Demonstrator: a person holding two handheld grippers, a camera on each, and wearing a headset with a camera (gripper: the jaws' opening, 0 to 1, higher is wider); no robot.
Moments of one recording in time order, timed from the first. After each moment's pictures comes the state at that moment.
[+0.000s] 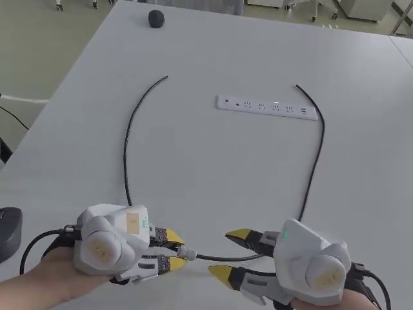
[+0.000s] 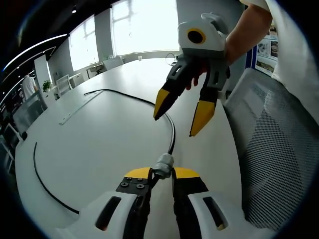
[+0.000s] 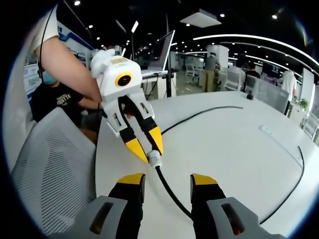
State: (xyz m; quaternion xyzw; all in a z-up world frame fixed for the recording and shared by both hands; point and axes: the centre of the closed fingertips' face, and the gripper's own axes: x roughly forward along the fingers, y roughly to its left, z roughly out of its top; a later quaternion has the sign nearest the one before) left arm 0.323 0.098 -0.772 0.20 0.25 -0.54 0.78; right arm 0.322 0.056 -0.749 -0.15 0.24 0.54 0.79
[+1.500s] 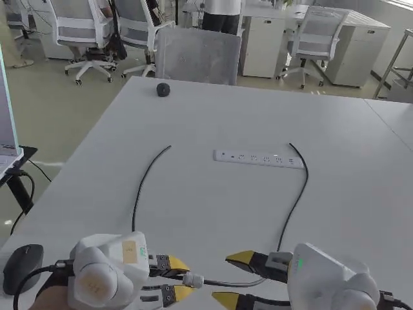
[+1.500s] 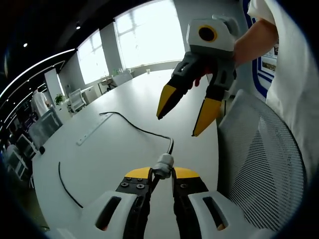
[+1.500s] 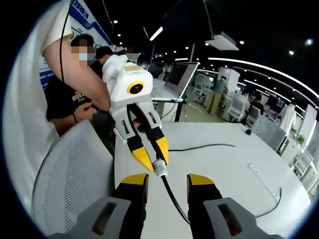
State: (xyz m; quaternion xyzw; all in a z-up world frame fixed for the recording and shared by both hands) left arm 0.282 0.085 -0.687 0.22 0.19 -0.50 0.82; right arm 0.274 0.057 -0.653 -0.22 0.14 0.56 0.78
